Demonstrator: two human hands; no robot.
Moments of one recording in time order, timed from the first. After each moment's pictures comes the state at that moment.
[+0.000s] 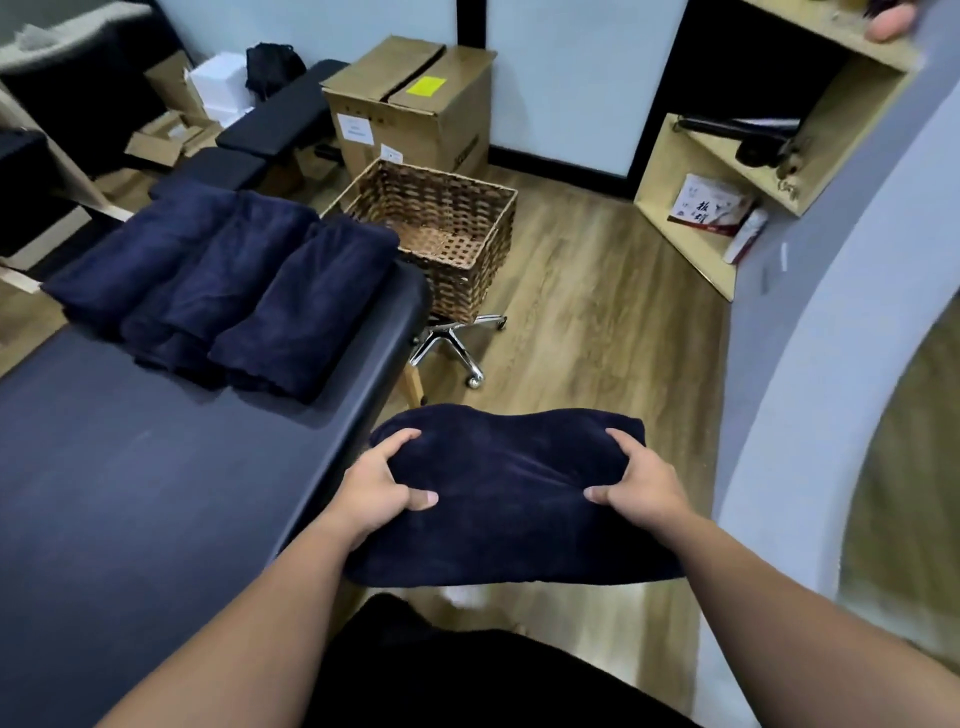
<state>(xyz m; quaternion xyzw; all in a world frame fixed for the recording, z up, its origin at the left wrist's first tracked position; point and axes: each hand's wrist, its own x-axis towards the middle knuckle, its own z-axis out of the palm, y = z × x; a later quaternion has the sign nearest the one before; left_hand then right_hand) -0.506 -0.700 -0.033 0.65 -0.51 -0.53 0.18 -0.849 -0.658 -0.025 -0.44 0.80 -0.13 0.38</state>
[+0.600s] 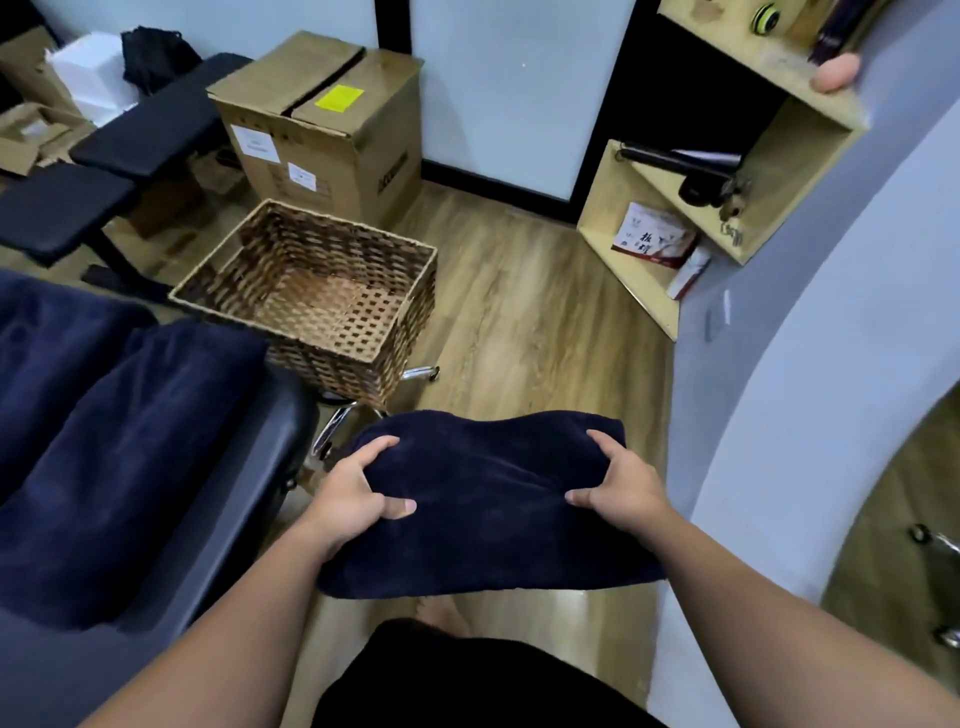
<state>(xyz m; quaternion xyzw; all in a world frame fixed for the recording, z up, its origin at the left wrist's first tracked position) -0.648 -0.948 -0.061 0.62 -0.50 -0.58 0.16 -0.993 -0.886 -0.021 -0.42 0.81 -0.12 0.38</state>
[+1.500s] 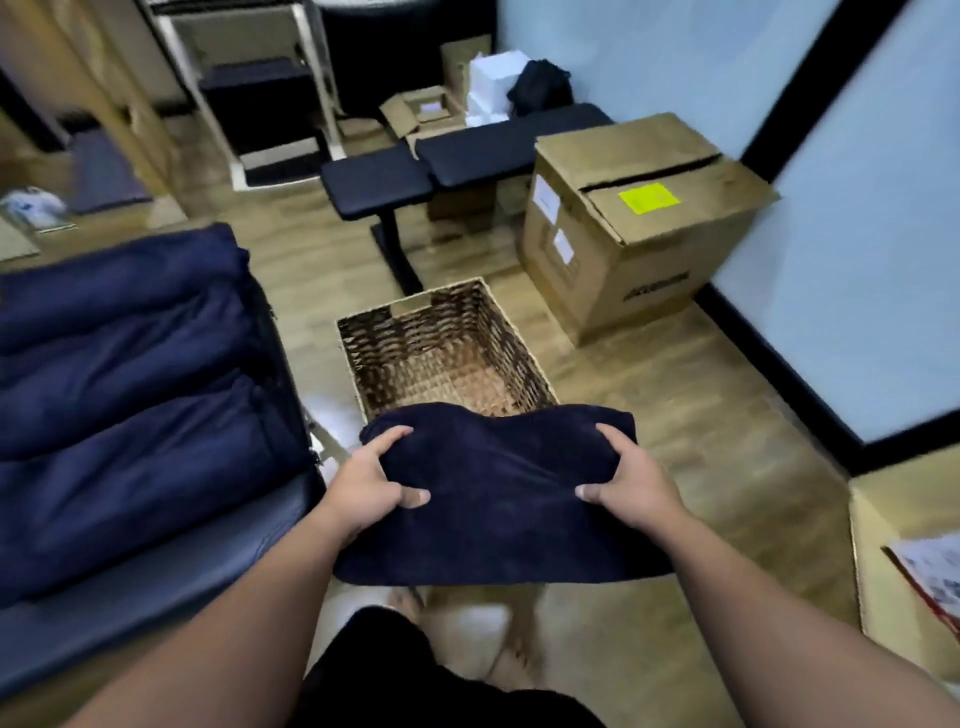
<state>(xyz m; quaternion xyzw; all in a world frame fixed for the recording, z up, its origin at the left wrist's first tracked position) -0.679 -1.213 -0.040 0.78 -0.21 -0.46 0.38 -0.959 -1.421 -0.032 -0.74 0.56 0.04 0.37</state>
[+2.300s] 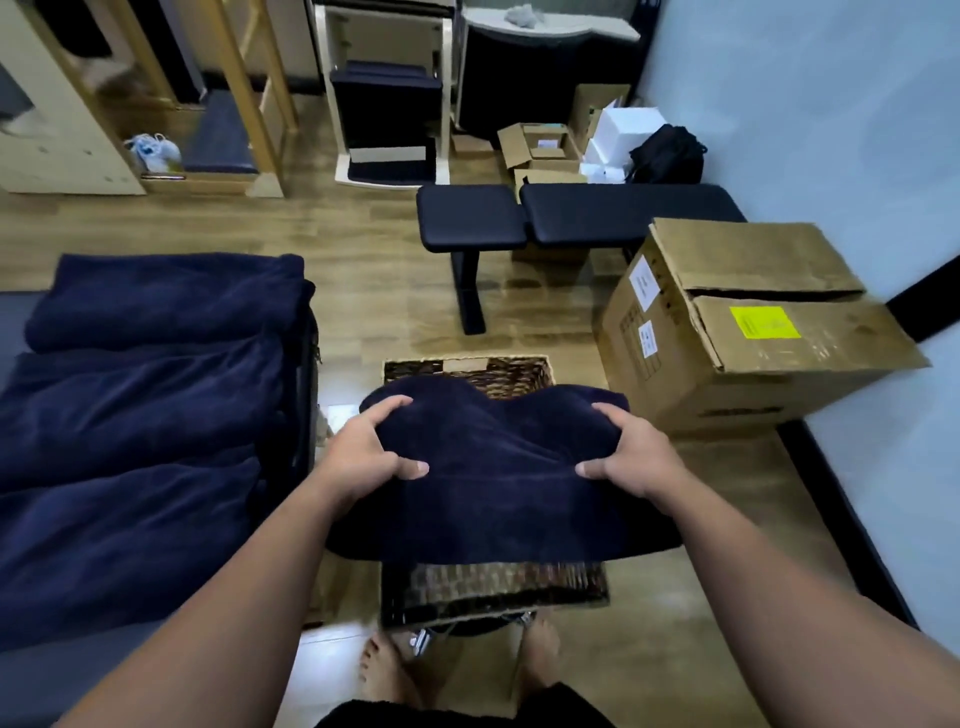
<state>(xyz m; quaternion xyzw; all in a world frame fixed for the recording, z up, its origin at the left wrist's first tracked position) -0.530 -1.326 -0.024 0.80 -0.12 -0.38 0.44 -0.734 -1.609 0.013 -0.82 0.43 0.10 0.35</state>
